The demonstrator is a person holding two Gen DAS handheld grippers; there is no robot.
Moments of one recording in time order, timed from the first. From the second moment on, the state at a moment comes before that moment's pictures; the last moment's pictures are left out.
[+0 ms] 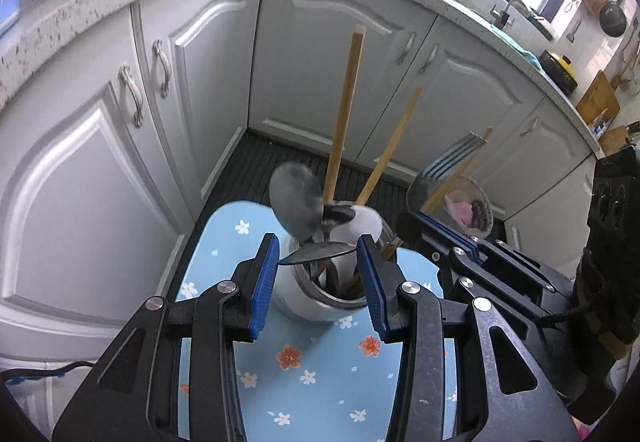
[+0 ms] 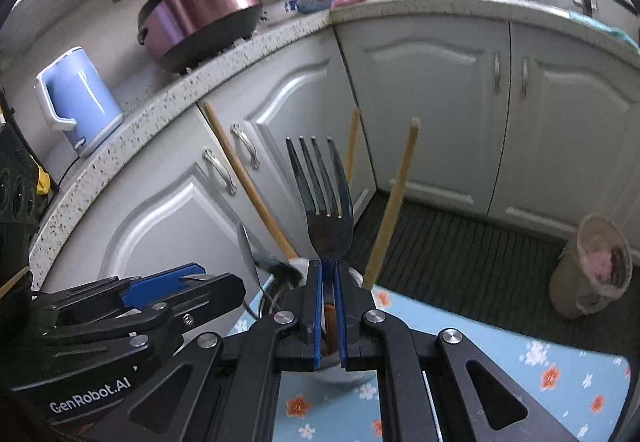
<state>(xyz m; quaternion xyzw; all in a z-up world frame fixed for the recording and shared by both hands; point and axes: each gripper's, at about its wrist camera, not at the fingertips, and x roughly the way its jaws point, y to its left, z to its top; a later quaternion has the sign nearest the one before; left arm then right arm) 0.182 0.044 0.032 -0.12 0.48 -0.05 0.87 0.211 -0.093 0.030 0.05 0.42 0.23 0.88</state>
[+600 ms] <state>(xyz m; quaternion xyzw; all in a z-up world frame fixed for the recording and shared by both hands) 0.168 0.046 0.029 -0.12 0.47 -0.04 0.87 0.185 -0.121 0.039 0.07 0.42 0.23 0.87</state>
